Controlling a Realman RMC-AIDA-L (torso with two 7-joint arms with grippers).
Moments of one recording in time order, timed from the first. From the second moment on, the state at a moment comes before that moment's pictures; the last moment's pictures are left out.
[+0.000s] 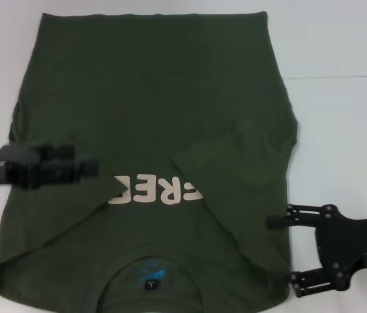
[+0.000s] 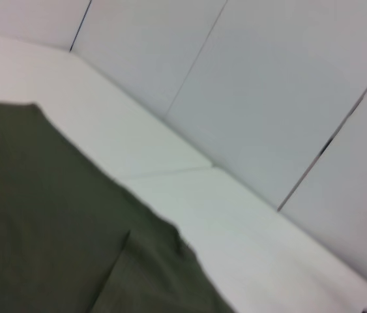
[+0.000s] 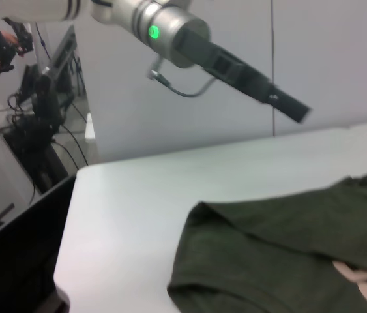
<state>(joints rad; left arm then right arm) -0.45 -2.12 0.59 1.16 2.06 1.79 -2.01 0.40 2.08 -0.82 -0.82 -2.00 -1.79 1.22</state>
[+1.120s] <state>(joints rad) -0.47 -2.12 0.61 1.04 2.10 1.75 -1.87 0.64 2.09 -0.99 -1.42 -2.62 -1.91 2.40</state>
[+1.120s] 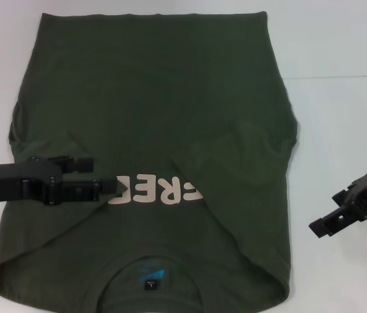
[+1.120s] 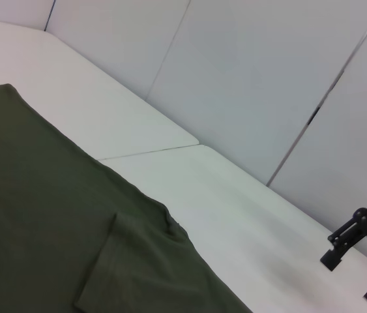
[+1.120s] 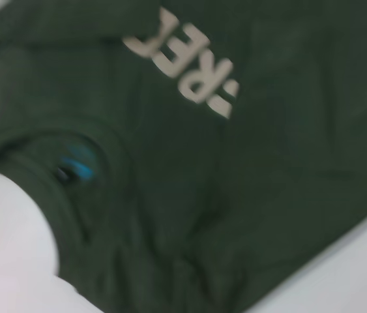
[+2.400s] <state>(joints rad) -0.48 -2.12 0.62 1.04 2.10 1.71 -1.87 0.72 2.11 -1.65 -1.28 -2.67 -1.61 2.63</state>
